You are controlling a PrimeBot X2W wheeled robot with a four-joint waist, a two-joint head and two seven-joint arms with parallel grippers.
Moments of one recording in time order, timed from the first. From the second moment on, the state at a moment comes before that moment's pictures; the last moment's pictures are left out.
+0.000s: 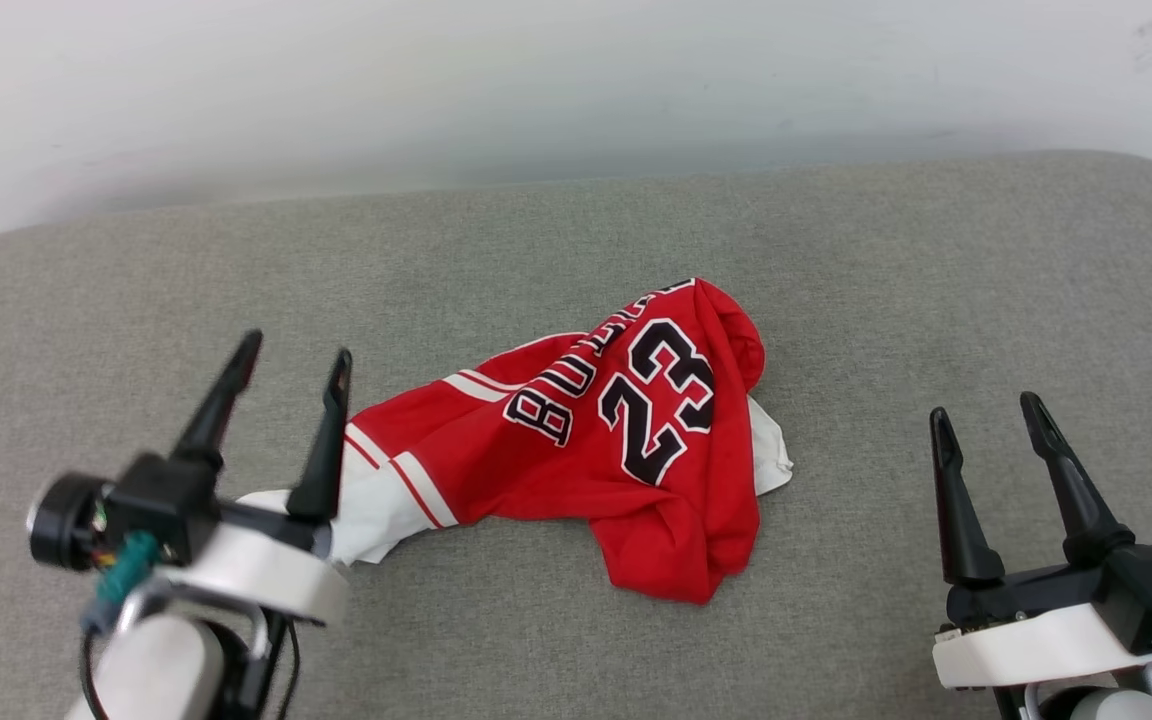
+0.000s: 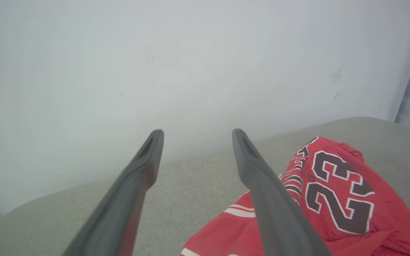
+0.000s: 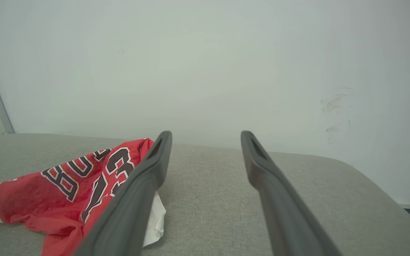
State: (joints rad) left arm -0.26 0.50 -0.37 0.03 -0.45 0.13 -0.26; right arm -0.01 -0.05 0.00 -0.05 0.02 0.13 -0.26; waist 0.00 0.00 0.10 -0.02
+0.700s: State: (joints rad) left arm -0.28 0.33 -0.51 -0.03 -0.47 -0.06 0.23; right arm -0.01 -0.05 0.02 -0.06 -0.01 0.13 -0.26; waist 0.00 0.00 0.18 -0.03
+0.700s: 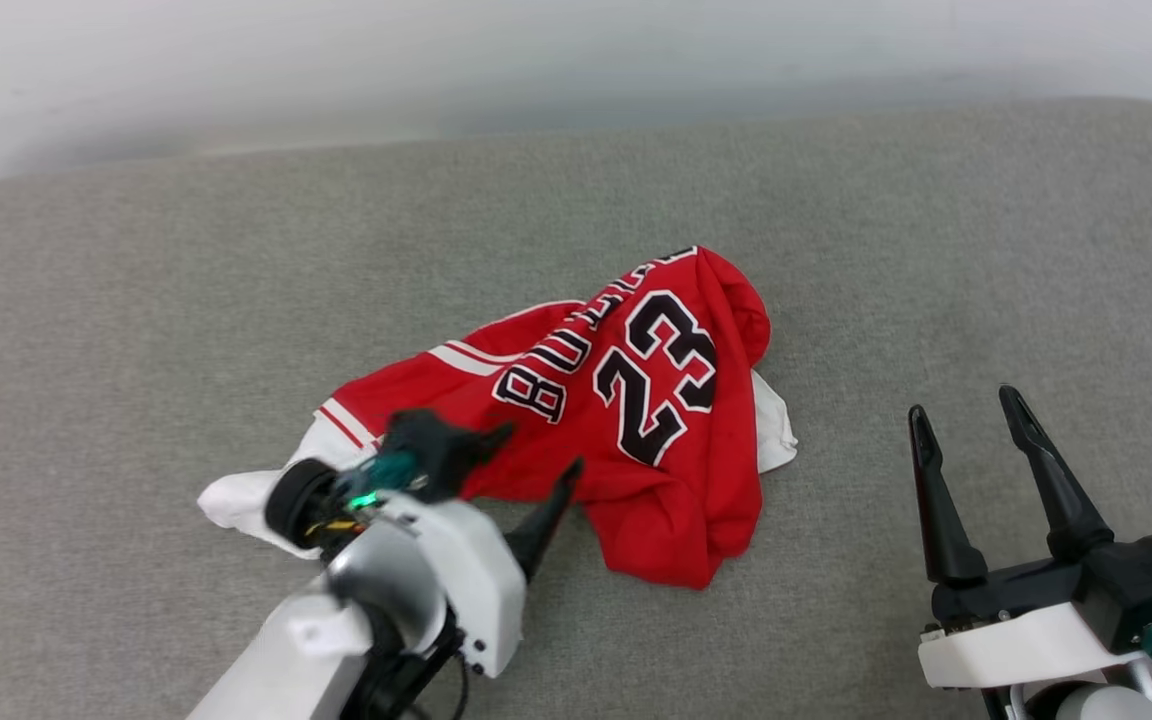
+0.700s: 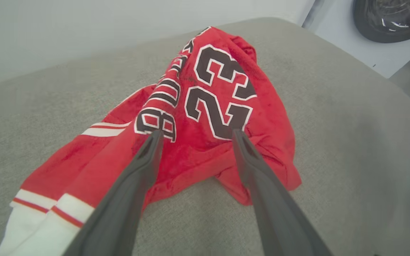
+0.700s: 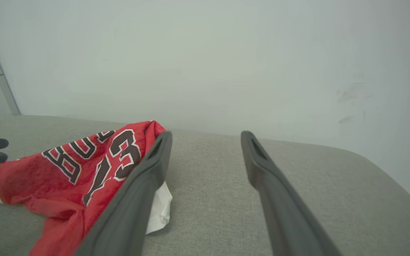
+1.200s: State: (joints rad) left arm -0.53 0.26 -0.67 0.12 -0.46 -0.09 0.57; right arm -0.06 -0.05 0.04 -0.06 0.00 0.13 -0.26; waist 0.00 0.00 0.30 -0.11
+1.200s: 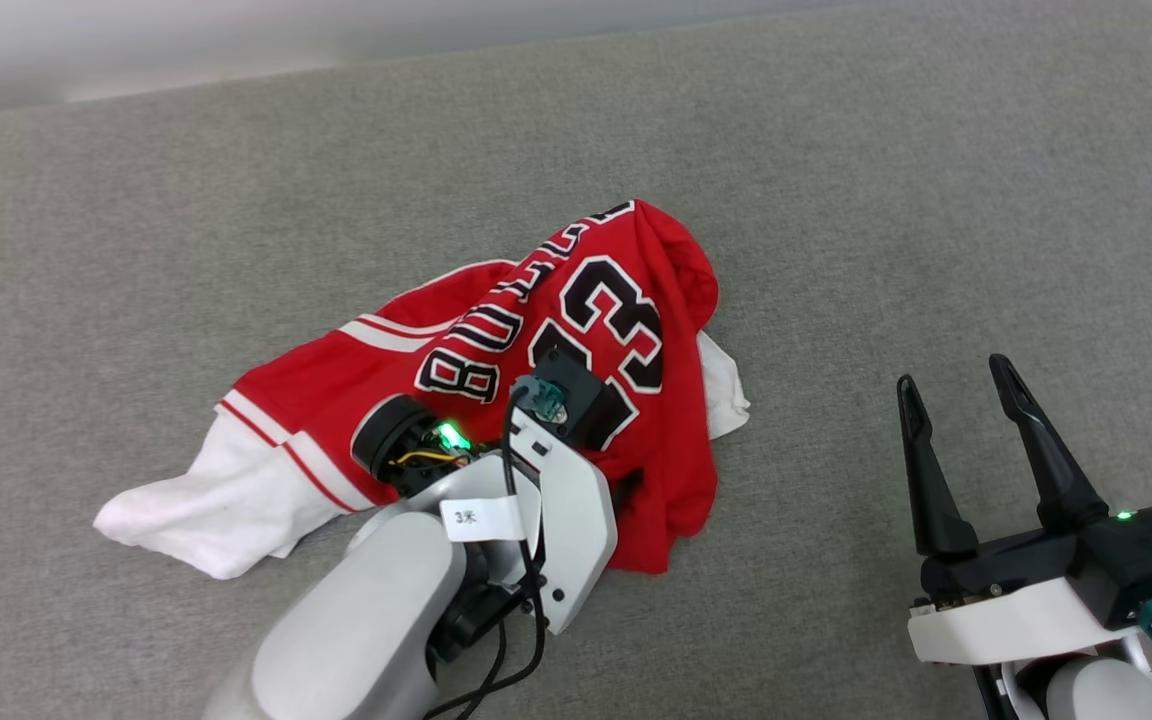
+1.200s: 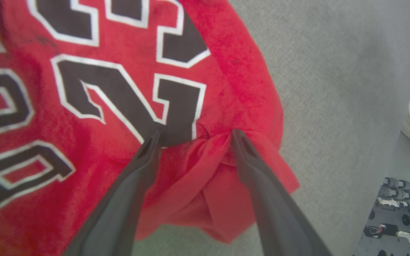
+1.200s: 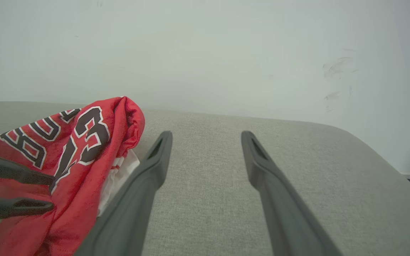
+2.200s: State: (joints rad) left arm -0.25 0.49 -0.72 0.00 -0.48 -0.01 0.58; right arm -0.01 -0.05 0.03 -0.01 0.00 0.13 -0.26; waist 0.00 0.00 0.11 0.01
